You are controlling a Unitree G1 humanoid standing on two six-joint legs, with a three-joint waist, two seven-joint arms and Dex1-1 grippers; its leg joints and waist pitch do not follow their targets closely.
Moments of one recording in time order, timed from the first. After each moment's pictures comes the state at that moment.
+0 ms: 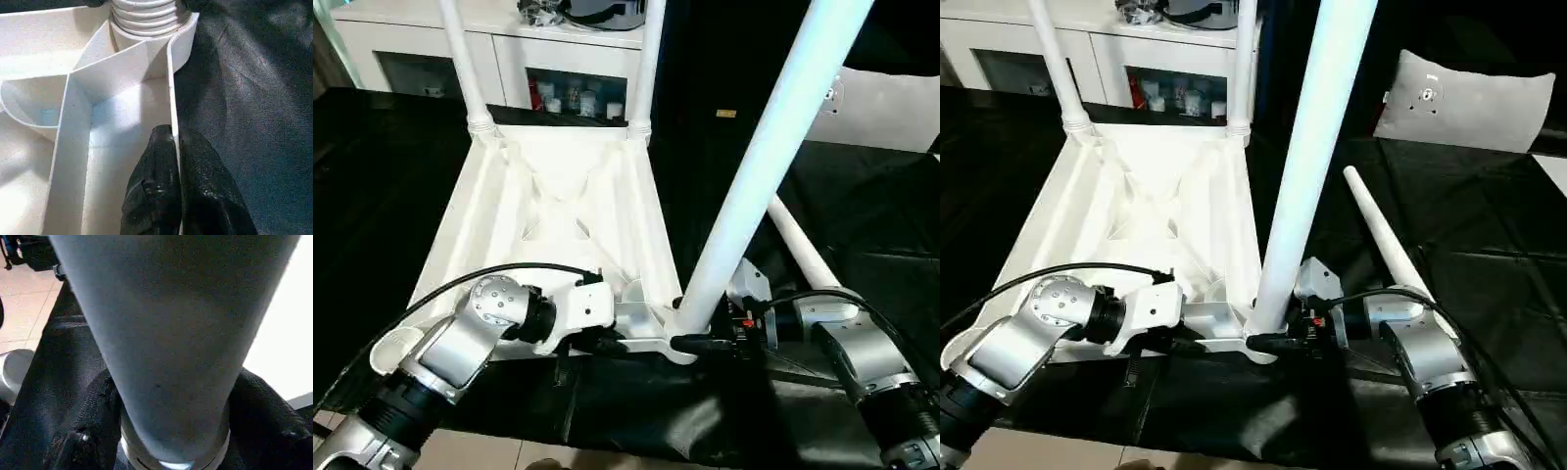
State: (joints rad) left arm -0.40 0.55 -0.46 0.06 -0.01 0.28 -1.17; right arm -0.35 -0.46 0.21 0.32 0.20 0.11 1.30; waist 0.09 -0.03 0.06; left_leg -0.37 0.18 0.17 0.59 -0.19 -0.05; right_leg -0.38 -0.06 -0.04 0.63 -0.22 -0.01
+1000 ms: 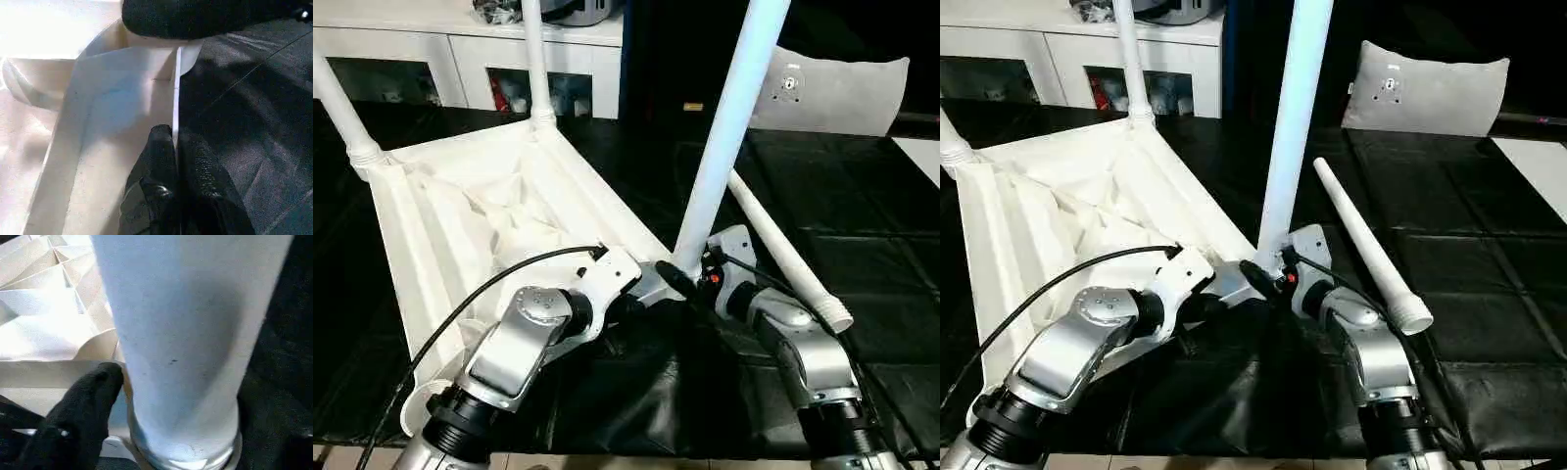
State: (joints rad) left arm -0.36 0.24 -0.35 -0.07 0.05 0.80 -0.70; right arm -0.31 -0.12 0.05 0.20 0.11 0.37 0.57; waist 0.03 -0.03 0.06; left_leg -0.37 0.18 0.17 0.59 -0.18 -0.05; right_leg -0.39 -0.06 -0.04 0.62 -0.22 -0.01
